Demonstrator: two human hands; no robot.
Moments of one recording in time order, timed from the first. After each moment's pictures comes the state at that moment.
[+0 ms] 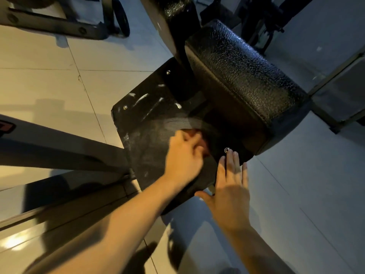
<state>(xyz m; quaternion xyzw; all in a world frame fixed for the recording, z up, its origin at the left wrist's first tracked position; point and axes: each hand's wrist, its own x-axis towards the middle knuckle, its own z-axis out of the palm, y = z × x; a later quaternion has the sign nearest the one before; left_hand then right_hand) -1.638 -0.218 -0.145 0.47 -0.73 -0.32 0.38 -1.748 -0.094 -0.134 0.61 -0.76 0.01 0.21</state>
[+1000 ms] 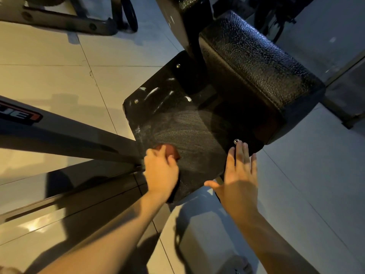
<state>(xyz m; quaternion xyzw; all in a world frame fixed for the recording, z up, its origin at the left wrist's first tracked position) -1.580 -0.187 -0.207 0.65 -0.60 -0.33 0.33 -1.748 -0.095 -0.143 0.61 -0.75 0.02 0.24</state>
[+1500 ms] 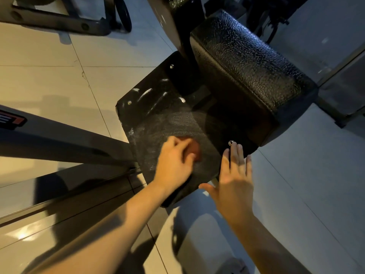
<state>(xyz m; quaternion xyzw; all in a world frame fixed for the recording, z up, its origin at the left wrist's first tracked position) -1.601 -0.203 -0.177 0.45 -0.73 -0.33 0.39 -1.746 -0.092 -0.140 0.61 -0.75 0.01 0.23</state>
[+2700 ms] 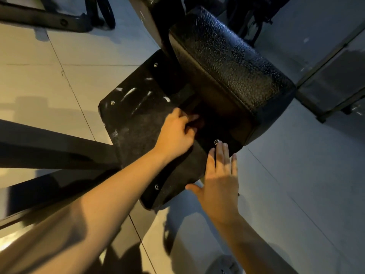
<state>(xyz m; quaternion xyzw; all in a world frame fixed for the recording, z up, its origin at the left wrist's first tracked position) -1.641 -0.261 -0.132 0.38 -0.77 -0.31 0.40 -1.737 -0.097 -0.130 0.59 -0.78 0.00 0.21</state>
